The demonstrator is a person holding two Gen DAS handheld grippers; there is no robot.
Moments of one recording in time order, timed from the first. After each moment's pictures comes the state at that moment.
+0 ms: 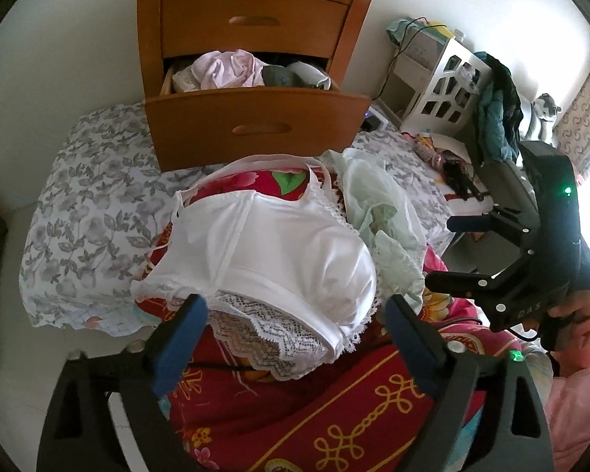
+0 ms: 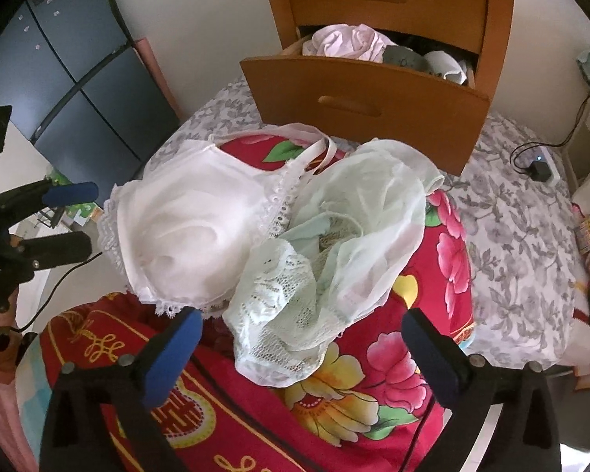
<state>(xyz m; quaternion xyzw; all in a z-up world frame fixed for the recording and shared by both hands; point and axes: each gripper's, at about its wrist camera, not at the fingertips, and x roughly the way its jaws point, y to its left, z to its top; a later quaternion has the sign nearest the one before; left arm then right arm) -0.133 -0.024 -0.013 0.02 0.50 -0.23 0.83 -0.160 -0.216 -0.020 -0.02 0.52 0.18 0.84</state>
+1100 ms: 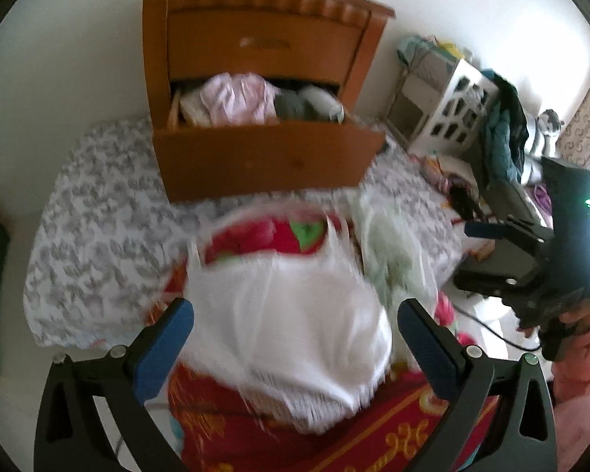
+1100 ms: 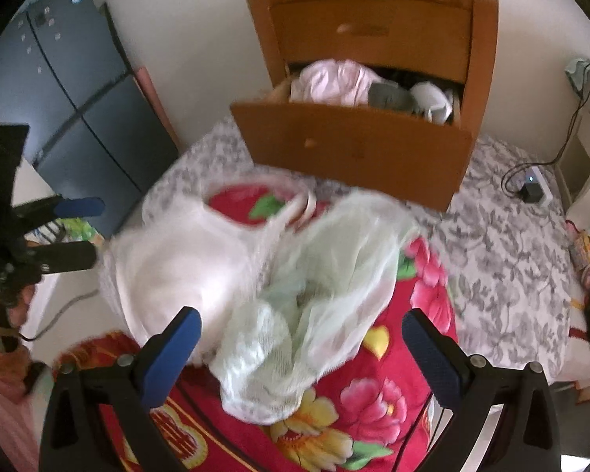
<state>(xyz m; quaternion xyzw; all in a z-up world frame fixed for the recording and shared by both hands) -0.080 -0.019 0.015 0.00 0.48 -0.22 0.85 -0.131 -0.237 0.011 0.01 0.47 0.18 0.86</state>
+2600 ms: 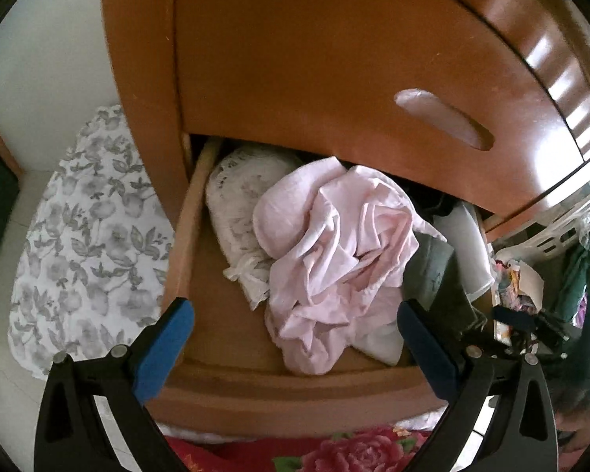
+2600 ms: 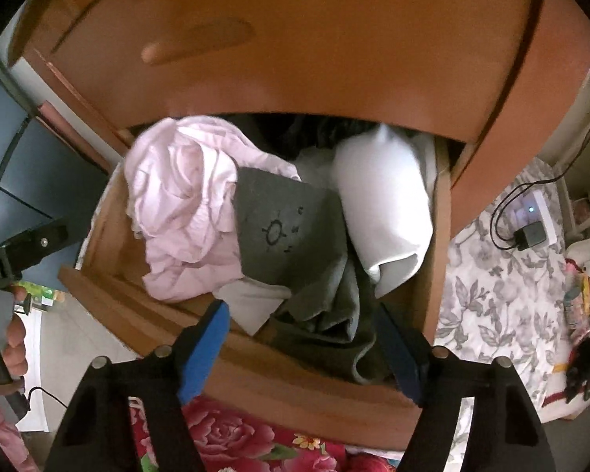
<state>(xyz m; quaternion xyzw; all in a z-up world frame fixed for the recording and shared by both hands) 0.262 -0.048 -0.056 -0.09 0.56 -0.09 0.82 0.203 -0.274 -0.028 0.04 0.58 0.08 0.81</state>
